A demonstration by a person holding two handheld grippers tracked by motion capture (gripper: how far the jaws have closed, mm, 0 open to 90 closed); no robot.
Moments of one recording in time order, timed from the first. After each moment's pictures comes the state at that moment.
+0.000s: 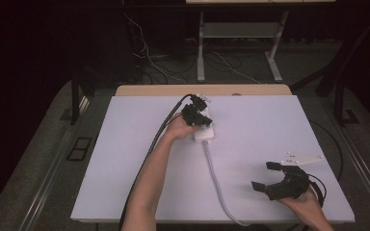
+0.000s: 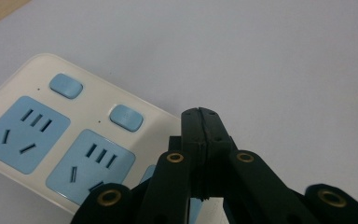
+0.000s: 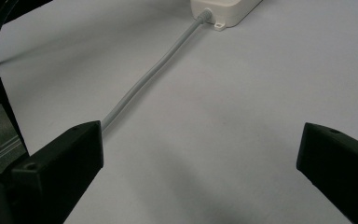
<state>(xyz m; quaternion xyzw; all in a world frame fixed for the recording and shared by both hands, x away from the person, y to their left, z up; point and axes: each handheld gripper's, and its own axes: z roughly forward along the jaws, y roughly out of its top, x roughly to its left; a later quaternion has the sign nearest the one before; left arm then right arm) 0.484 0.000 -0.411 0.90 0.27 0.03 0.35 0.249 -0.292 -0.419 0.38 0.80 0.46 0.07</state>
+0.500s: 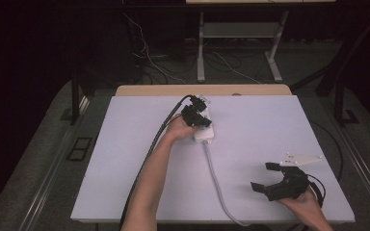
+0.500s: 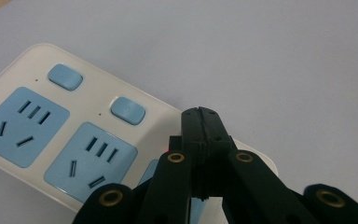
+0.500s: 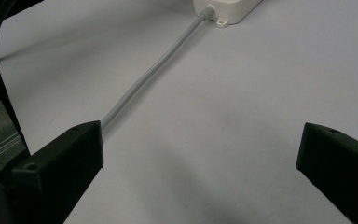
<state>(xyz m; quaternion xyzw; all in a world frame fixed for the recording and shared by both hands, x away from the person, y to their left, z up) 0.485 0.001 -0.414 0.90 0.28 0.03 0.34 0.249 -0.290 -0.420 0.38 0.80 0.45 0.07</state>
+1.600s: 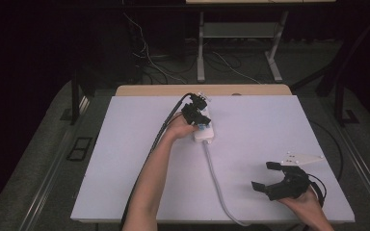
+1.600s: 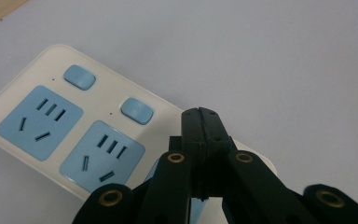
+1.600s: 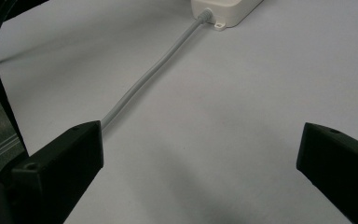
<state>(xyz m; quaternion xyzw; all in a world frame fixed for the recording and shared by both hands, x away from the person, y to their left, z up) 0.484 -0.001 -0.405 0.90 0.30 0.04 0.33 0.249 -0.292 -0.419 0.38 0.80 0.45 0.07</state>
